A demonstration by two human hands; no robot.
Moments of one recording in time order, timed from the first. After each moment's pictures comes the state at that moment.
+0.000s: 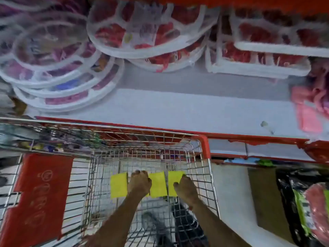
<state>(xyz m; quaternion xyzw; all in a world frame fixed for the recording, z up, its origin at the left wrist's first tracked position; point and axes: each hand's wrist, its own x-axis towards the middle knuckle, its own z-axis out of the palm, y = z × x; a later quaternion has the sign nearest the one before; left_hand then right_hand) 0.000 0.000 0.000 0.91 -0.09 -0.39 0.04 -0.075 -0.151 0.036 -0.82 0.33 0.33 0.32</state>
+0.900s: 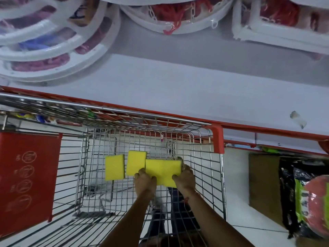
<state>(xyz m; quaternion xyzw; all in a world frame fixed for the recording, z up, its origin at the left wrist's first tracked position) -0.052 -0.020 -0.043 0.86 0.22 -0.39 0.24 -0.075 -0.144 -0.028 -0.75 0.45 0.32 0.36</state>
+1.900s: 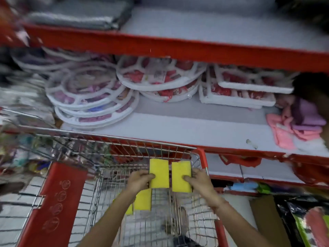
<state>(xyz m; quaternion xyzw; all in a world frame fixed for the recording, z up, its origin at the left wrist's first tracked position) 0.004 0.031 0.123 0.74 0.12 -0.39 0.54 -0.077 -0.173 0.127 -0.74 0.34 0.11 0.57</state>
